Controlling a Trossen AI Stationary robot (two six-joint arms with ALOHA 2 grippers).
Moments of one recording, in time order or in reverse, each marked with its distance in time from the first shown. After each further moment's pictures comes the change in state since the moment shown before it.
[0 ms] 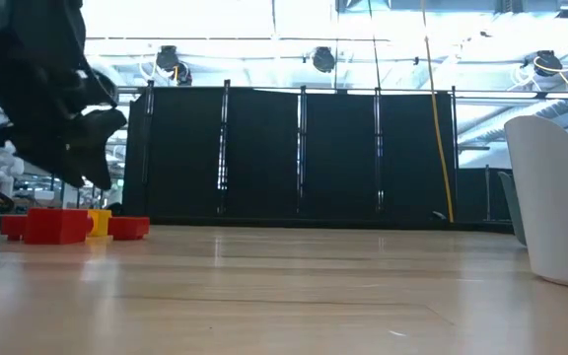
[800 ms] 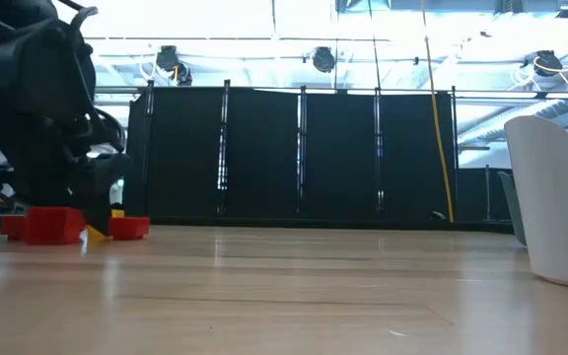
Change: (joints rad) left arm 0.003 0.208 -0.055 0.281 0.065 -0.020; right arm 0.000 0.002 0.000 0.001 -0.001 0.000
